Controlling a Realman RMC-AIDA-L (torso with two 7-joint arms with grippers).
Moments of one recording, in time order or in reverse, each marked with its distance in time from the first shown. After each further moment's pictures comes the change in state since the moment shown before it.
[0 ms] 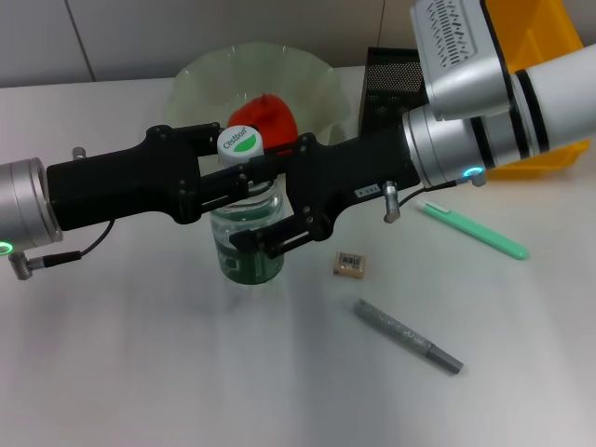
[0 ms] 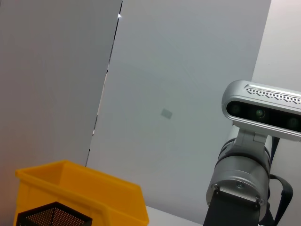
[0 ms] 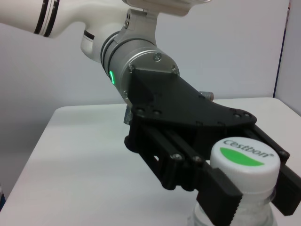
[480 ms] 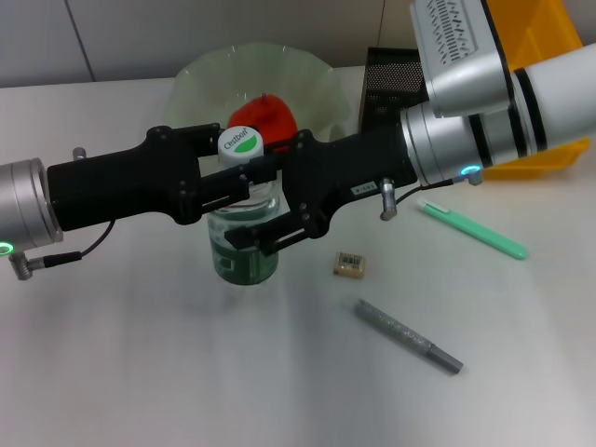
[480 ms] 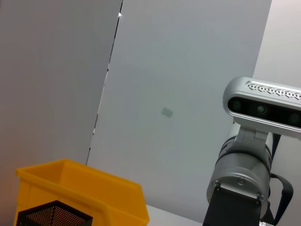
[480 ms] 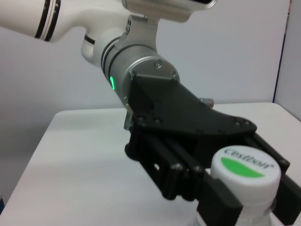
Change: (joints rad) left arm 0.000 0.000 0.001 0.000 0.002 -0.002 0.000; right arm 0.002 0.000 -0.004 0.006 0.022 0.003 -0.005
